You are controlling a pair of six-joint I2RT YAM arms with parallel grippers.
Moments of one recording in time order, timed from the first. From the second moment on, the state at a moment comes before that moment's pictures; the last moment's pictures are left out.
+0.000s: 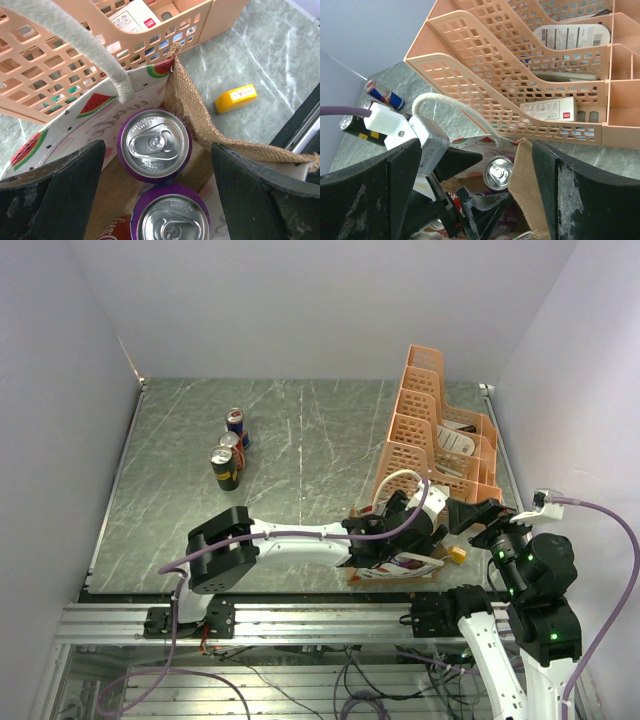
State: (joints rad) left arm -1.37 1.93 1.43 -0.01 -0.45 -0.30; right arm 0.13 0.21 0.83 -0.77 0.02 0.47
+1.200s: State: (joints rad) left arm -1.35 2.18 1.72 -0.27 -0.51 -0.35; right arm 0.13 0.20 0.83 -0.77 0.03 0.47
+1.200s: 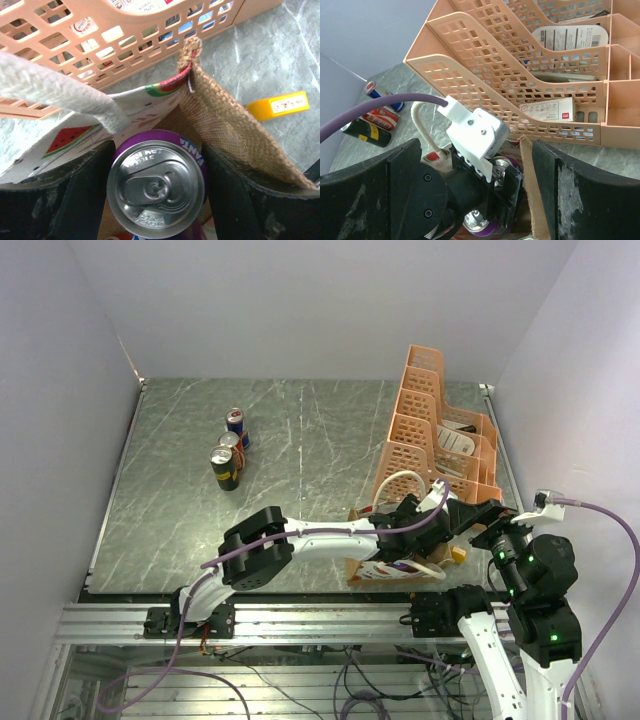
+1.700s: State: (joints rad) left arm -1.34 2.16 1.72 -0.29 -0.50 -0.34; right arm 0.13 0.20 0.83 -0.77 0.03 0.47
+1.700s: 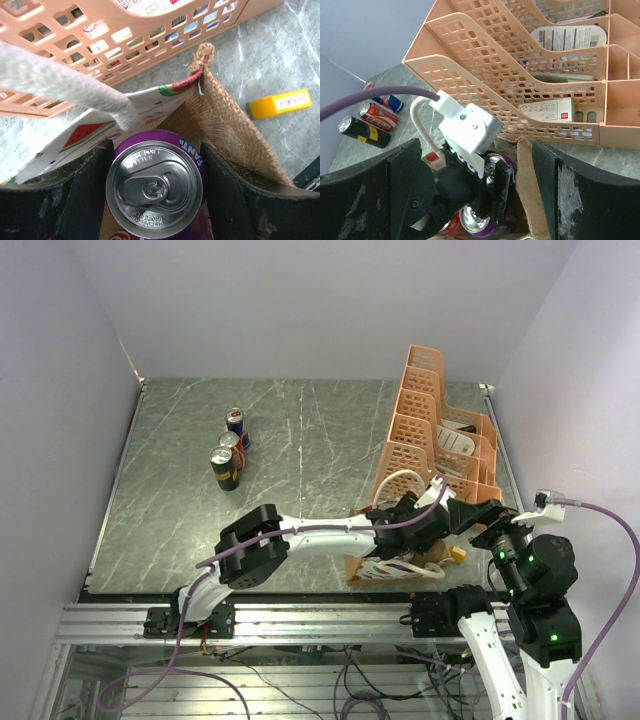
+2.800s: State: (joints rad) left arm -1.20 1.57 1.44 -0.30 -0.31 -0.46; right arm 0.12 0.20 0.83 -0.77 0.04 0.48
